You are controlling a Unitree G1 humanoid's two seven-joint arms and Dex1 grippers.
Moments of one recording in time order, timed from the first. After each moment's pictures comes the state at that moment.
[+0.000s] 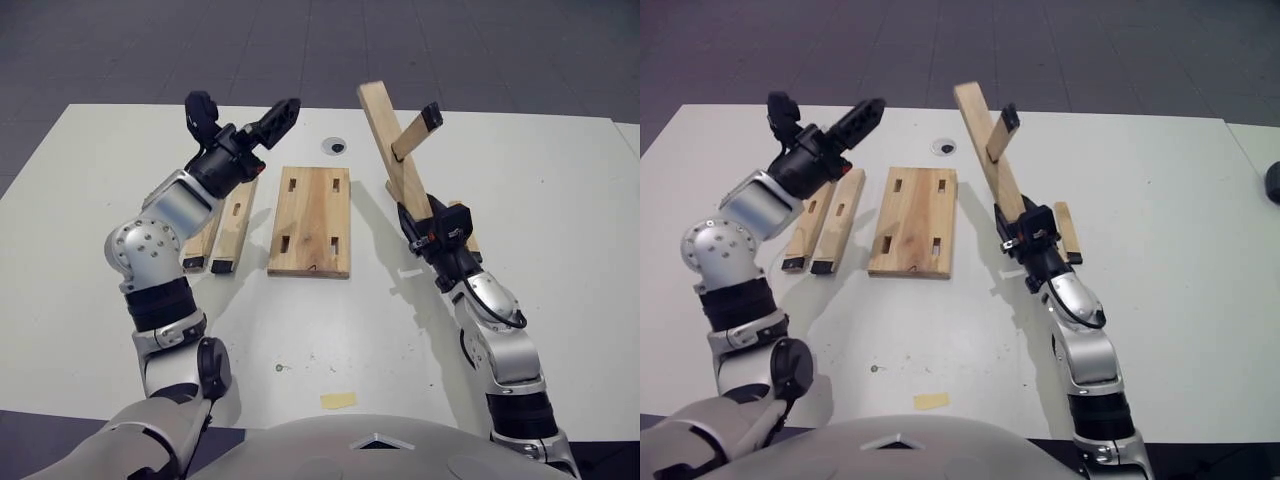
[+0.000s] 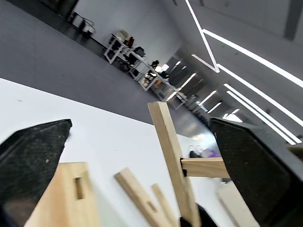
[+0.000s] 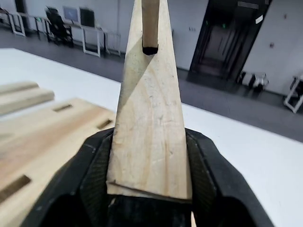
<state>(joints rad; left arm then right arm) -0.62 0.12 0.48 -0.06 -1.07 1.06 -0.11 0.04 -0.25 0.11 -0.31 0.09 0.07 0.26</state>
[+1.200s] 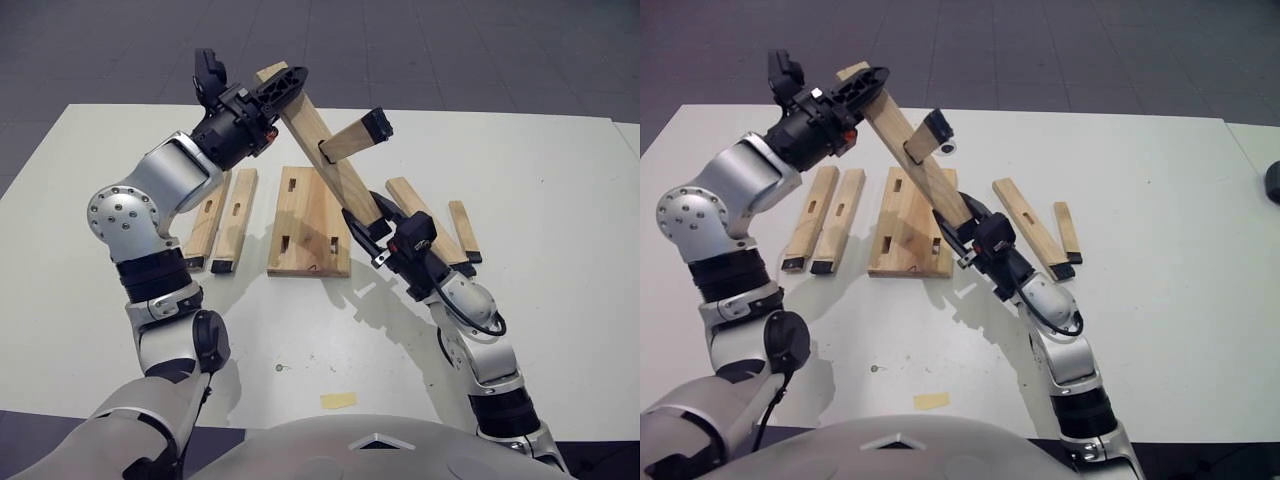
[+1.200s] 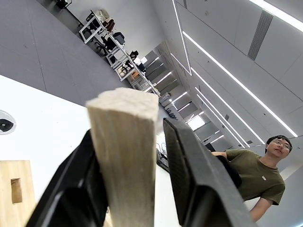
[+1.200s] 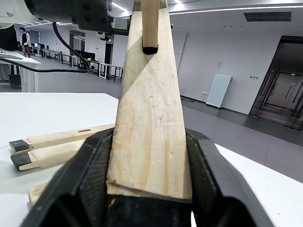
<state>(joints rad) -0.67 0.19 0.42 -0.02 -1.38 1.07 0.14 0.03 -0.22 0.23 -0.32 0.14 -0.01 0.43</state>
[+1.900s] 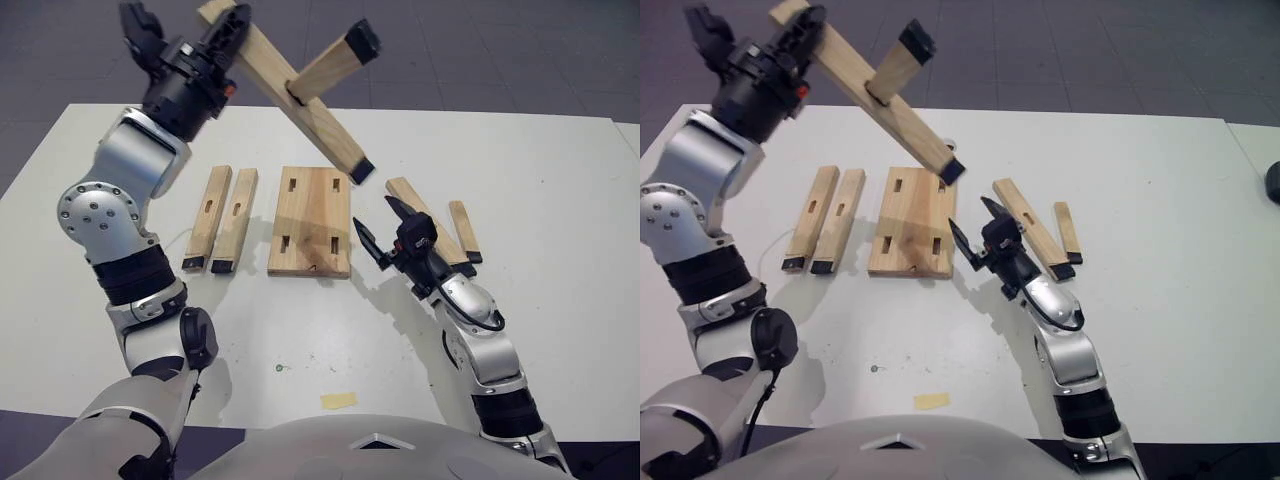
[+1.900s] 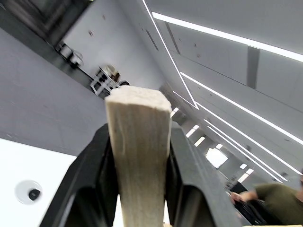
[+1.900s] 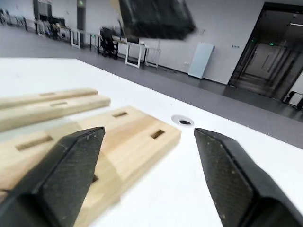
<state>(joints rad) -0.69 0.28 0.43 -0.14 -1.21 0.78 0.10 0.05 -0.24 0.19 -0.26 0.03 0.14 0.32</state>
